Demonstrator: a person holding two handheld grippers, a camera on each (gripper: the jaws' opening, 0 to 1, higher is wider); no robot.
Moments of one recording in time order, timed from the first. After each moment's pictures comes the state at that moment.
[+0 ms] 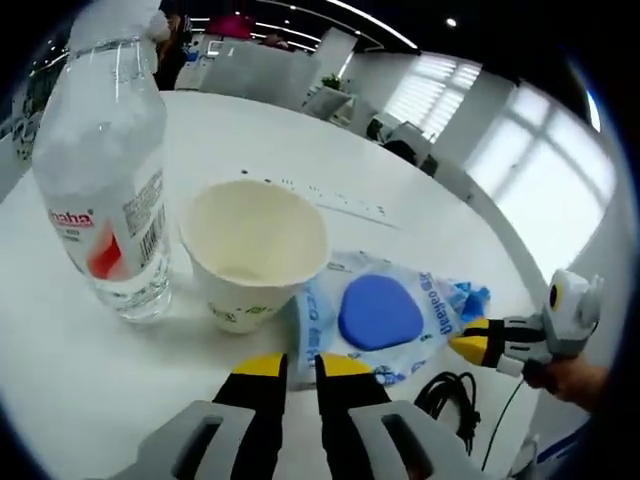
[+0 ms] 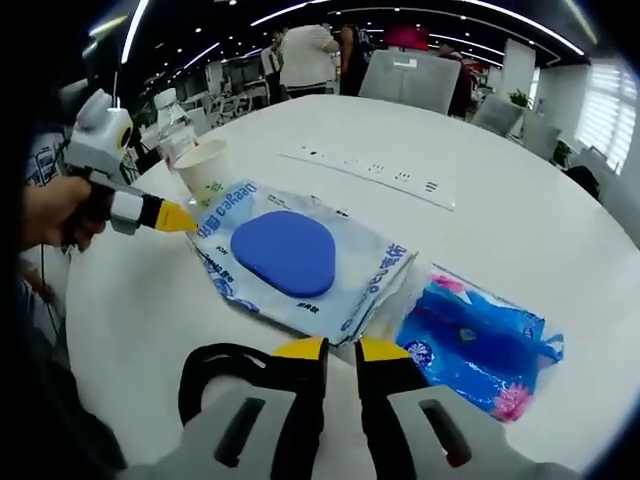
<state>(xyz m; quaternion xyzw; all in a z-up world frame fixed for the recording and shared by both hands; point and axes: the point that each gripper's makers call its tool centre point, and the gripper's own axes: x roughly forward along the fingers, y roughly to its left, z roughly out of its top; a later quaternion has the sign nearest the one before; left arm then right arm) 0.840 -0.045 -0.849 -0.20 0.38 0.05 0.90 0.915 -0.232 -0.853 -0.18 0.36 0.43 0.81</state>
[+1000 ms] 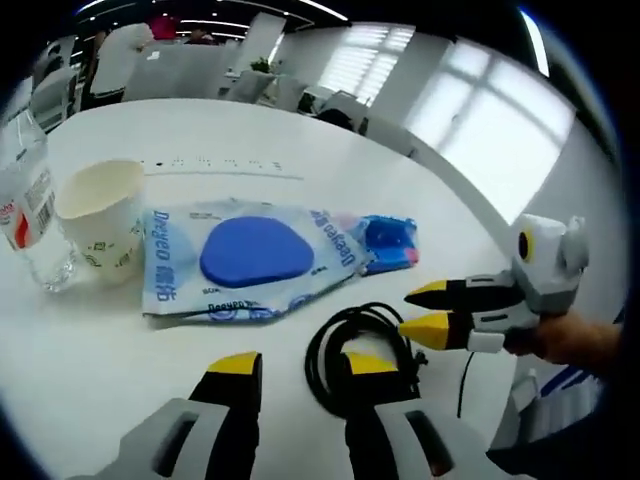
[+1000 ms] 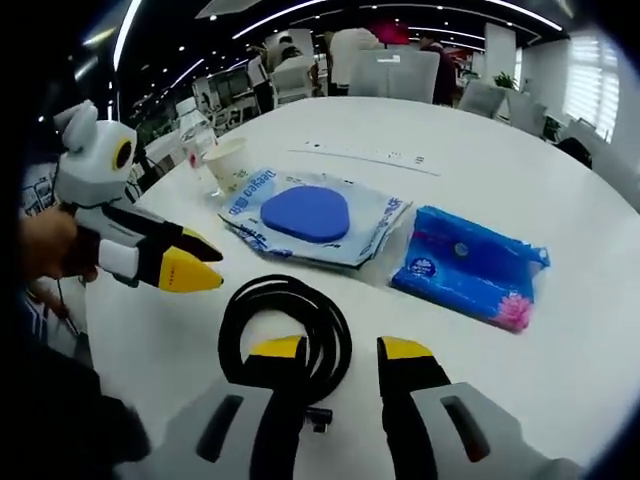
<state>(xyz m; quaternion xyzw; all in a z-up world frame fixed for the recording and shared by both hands) 0.814 -0.167 -0.846 -0.16 0.41 -0.09 0.89 0.859 -0.275 -0.857 -0.14 0.39 0.42 0.81</state>
